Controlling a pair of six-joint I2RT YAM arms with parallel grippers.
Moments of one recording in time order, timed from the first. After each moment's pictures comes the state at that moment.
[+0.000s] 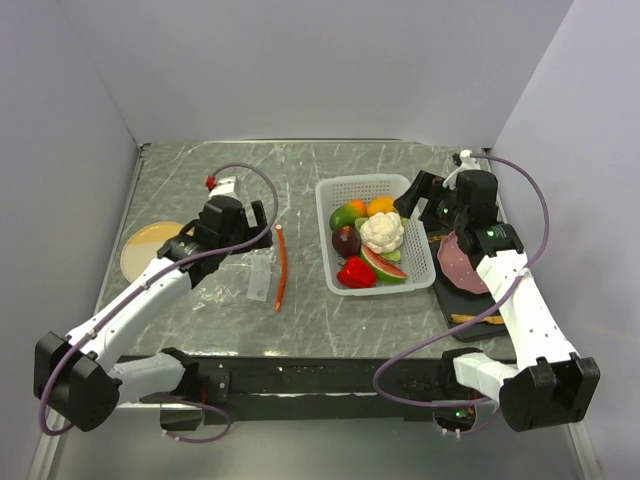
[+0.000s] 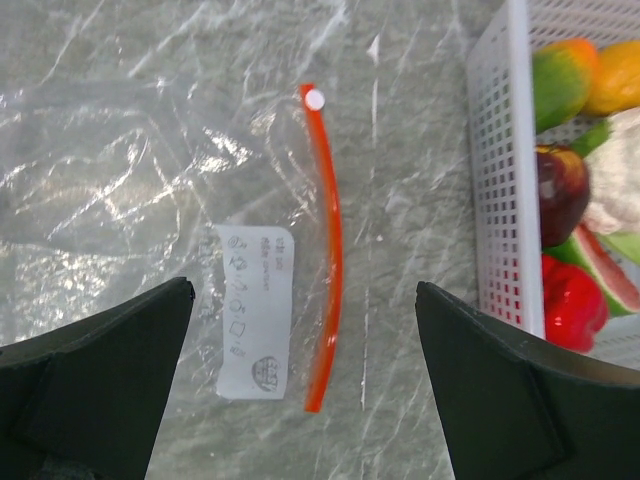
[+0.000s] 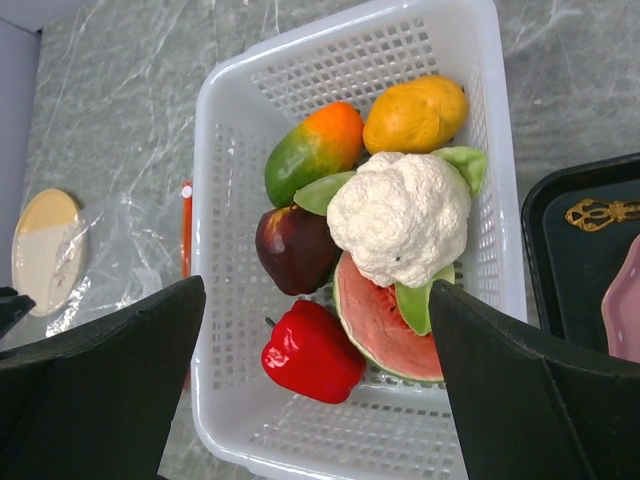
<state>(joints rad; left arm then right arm) -0.51 1.14 0.95 -0.45 -0.23 -0.56 0.12 1.11 1.05 -0.44 -0.20 0.44</state>
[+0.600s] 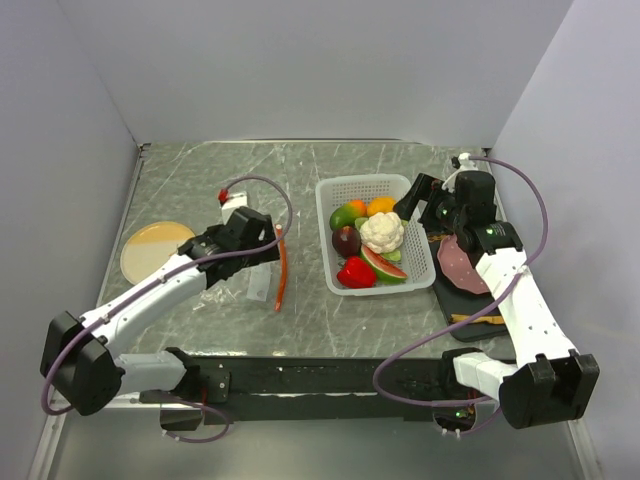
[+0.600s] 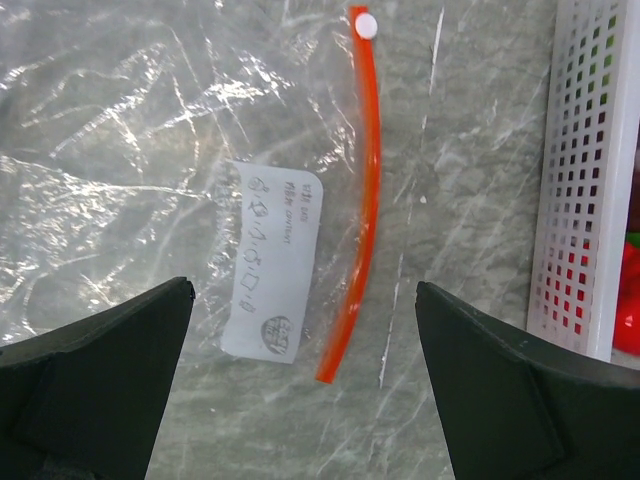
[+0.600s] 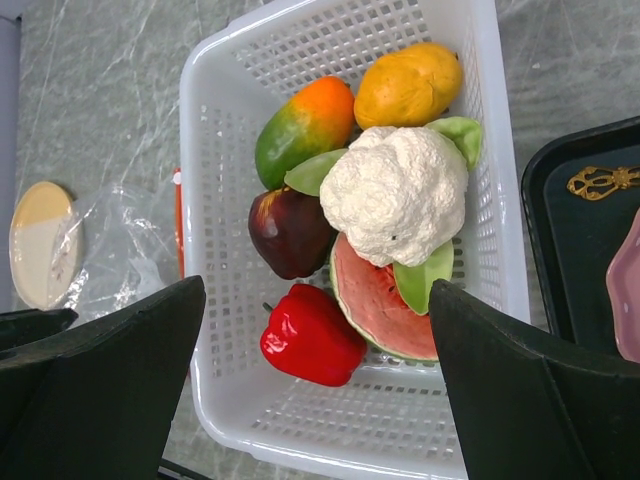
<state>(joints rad) -0.64 1.22 0.96 -0.59 -0.42 -0.71 0.12 1.12 1.06 -0.50 -0.20 0.47</state>
